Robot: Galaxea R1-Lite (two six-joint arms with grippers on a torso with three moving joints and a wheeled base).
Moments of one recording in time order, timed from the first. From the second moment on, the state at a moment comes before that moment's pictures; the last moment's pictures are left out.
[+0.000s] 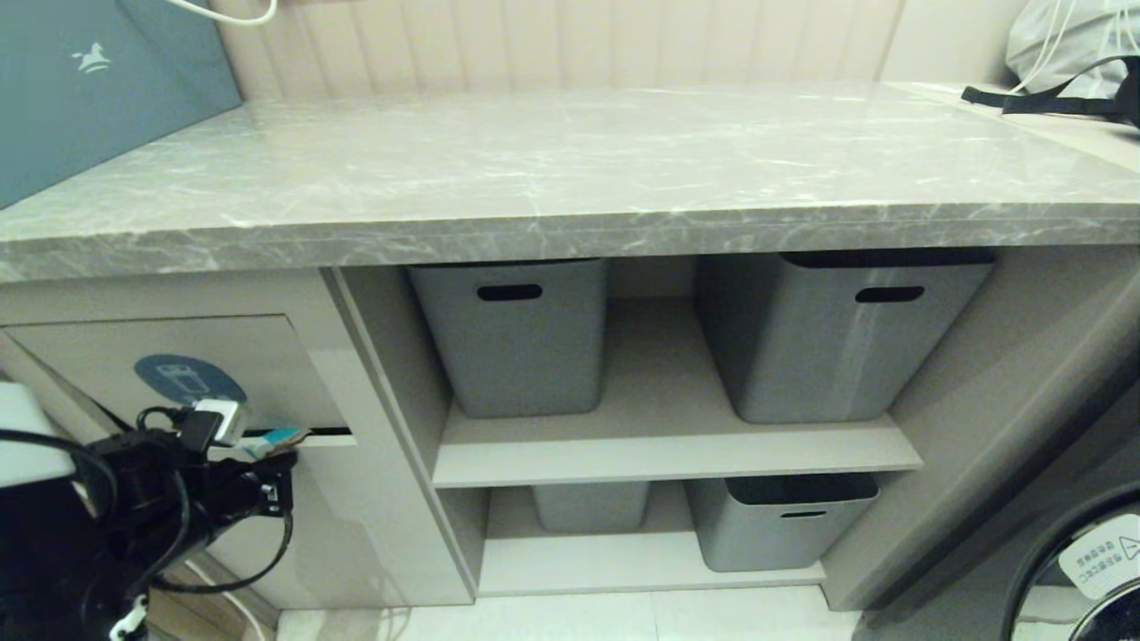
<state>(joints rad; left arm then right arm) 0.21 2.14 -0.43 -1.44 -0.24 0.18 0.00 0.00 0.00 0.00 -0.01 0.01</state>
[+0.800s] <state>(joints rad) 0.21 2.06 -0.52 -1.49 -0.24 0.18 0.00 0.00 0.00 0.00 -0.01 0.01</state>
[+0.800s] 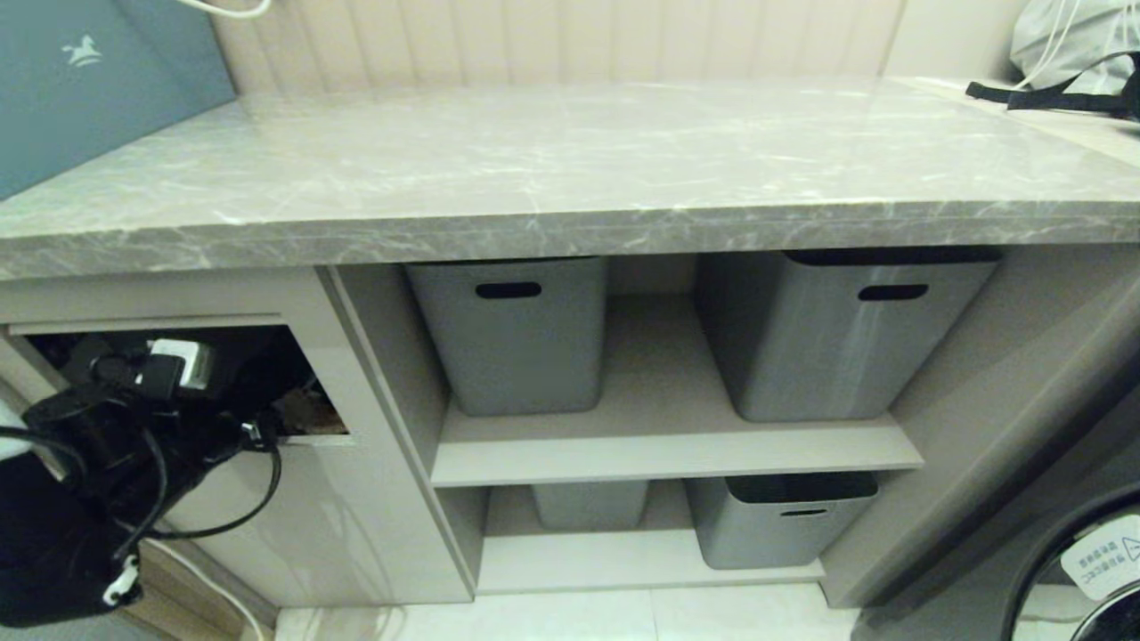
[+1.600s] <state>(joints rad) 0.21 2.03 -0.47 -1.47 -0.24 0.18 0.00 0.00 0.00 0.00 -0.01 0.01</state>
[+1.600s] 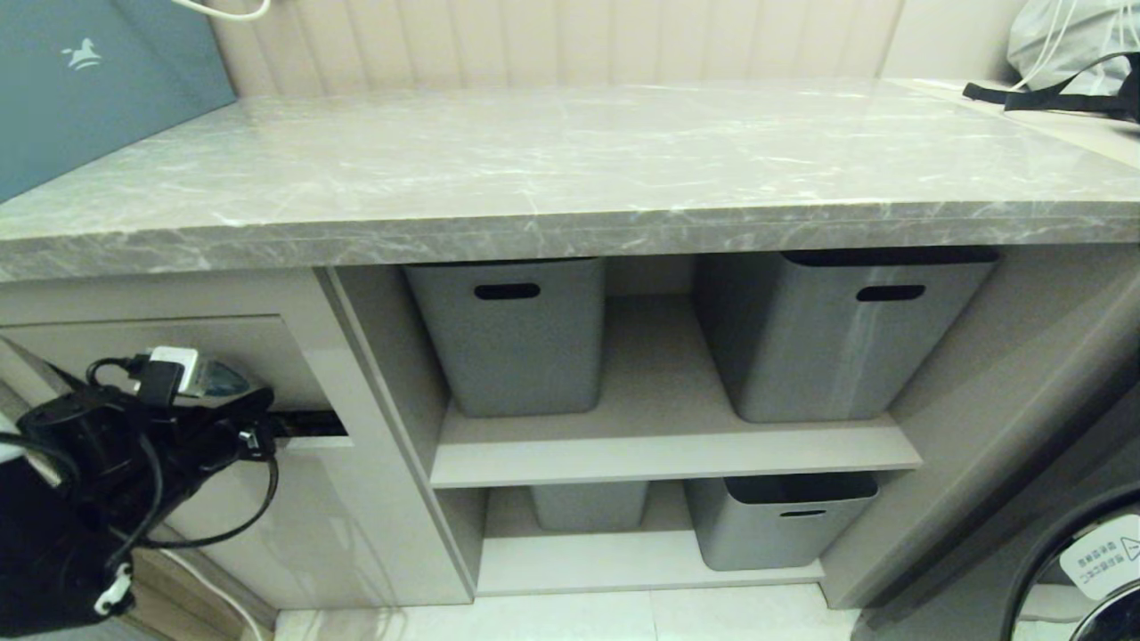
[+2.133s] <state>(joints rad) 0.21 1.85 -0.21 -1.47 -0.24 0.18 0.00 0.00 0.00 0.00 -0.01 0.01</state>
